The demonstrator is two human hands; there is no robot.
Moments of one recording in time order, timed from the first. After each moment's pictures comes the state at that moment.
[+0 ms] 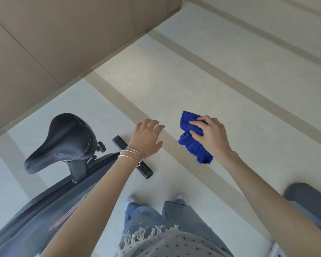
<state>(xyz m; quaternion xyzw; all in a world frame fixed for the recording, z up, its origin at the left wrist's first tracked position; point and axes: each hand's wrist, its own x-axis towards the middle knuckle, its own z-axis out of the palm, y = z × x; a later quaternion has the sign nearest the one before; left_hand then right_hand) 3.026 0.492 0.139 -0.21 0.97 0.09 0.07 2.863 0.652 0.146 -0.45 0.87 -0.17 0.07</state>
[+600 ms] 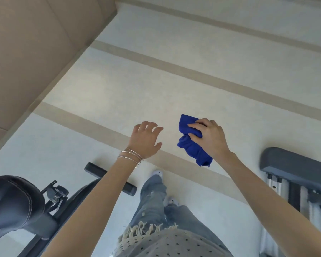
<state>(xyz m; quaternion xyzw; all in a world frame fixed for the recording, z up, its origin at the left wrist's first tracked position) 2.862 0.549 0.134 -0.06 0.99 0.05 0.10 2.761 0.756 0.139 -0.30 0.93 -0.17 0.07</state>
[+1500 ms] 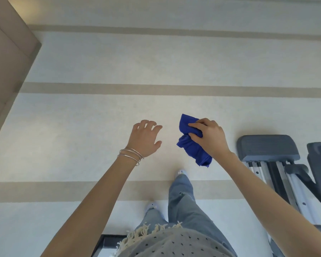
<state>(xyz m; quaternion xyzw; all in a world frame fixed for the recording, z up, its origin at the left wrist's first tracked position) 2.598 0.536 0.137 0.14 0.98 0.05 0.09 2.589 0.770 0.145 -0.09 0.98 -0.19 0.04</state>
